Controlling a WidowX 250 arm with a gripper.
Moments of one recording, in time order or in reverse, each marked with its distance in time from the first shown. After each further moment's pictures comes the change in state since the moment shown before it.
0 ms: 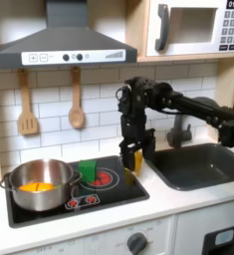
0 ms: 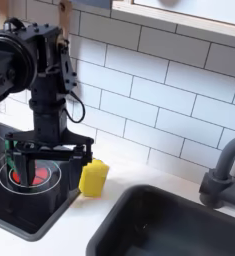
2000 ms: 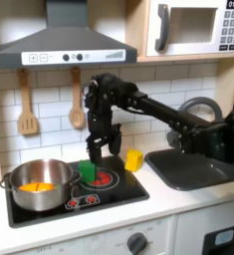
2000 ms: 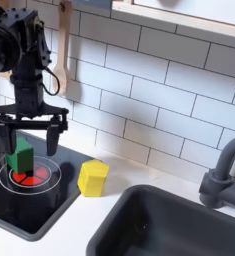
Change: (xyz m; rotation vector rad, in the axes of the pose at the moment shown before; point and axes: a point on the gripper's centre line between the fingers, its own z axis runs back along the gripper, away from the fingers) arm 0.062 0.040 0.007 0.018 -0.039 0.096
